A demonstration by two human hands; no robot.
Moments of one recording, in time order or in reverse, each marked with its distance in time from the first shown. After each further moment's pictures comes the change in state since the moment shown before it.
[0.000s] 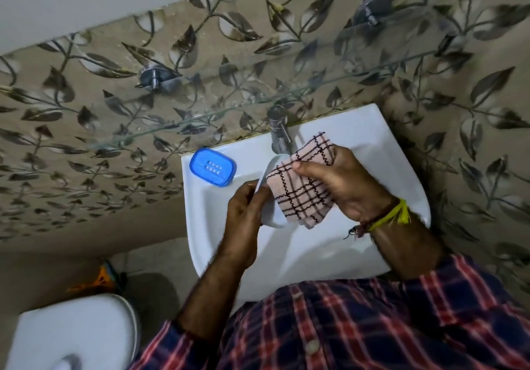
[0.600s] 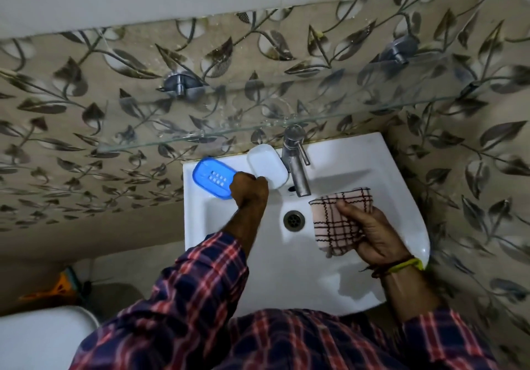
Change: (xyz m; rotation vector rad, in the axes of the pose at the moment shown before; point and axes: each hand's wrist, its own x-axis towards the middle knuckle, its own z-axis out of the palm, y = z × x) left_hand 0.168 -0.042 -0.011 0.659 0.482 -0.158; right_hand 0.000 0.067 -0.039 0.215 0.151 0.277
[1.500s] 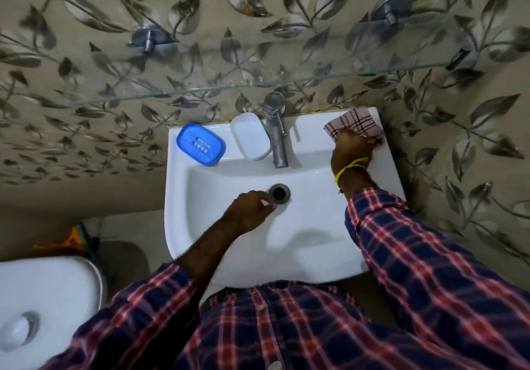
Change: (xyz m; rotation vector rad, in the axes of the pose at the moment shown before) left_hand -0.096 -0.052 -0.015 0.468 -0.595 0.382; right_hand 0.134 -0.039 -0.025 -1.752 0.583 -0.456
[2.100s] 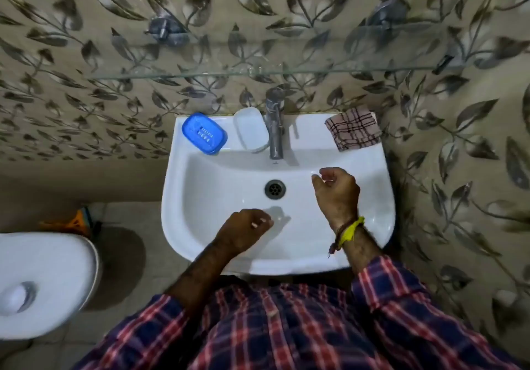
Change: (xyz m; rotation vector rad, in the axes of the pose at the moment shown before) left_hand -0.047 -0.016 0.059 -0.185 0.144 -0.028; right_hand -0.121 0.012 -0.035 0.990 -0.104 0.203
